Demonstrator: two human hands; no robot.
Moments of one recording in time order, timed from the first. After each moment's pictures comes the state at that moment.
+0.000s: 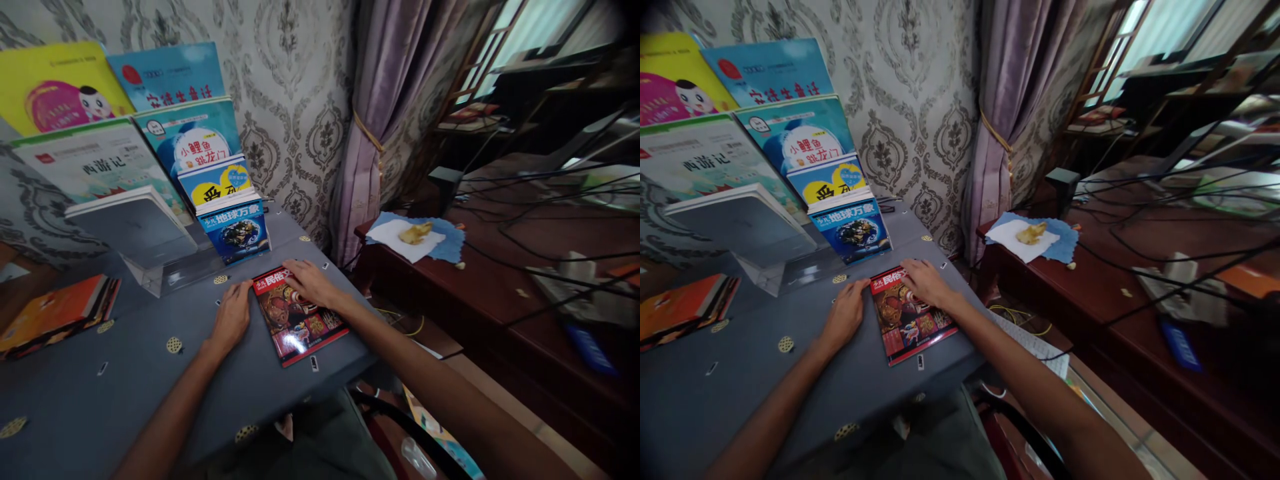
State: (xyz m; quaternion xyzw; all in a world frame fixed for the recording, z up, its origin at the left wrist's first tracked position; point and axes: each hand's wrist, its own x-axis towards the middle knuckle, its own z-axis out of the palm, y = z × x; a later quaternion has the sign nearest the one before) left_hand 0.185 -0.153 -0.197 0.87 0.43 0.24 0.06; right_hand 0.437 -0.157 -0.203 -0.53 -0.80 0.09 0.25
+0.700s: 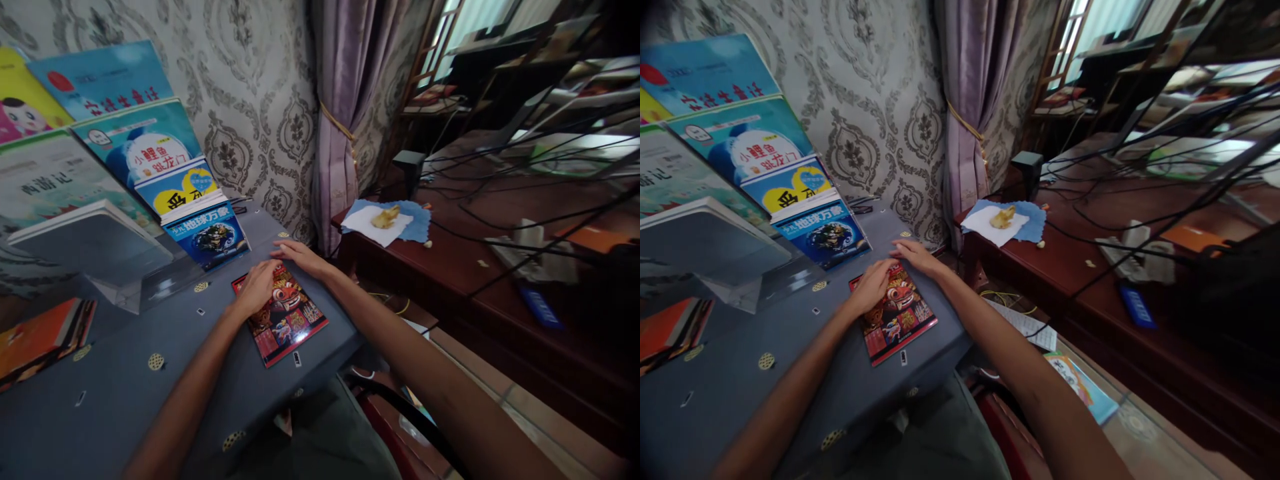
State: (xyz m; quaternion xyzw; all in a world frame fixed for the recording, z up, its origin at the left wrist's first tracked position) left_hand 0.286 -0.120 -0.183 0.93 0.27 0.21 0.12; right_hand 0.480 -0.118 -0.214 -0.42 -0.53 0.49 0.55
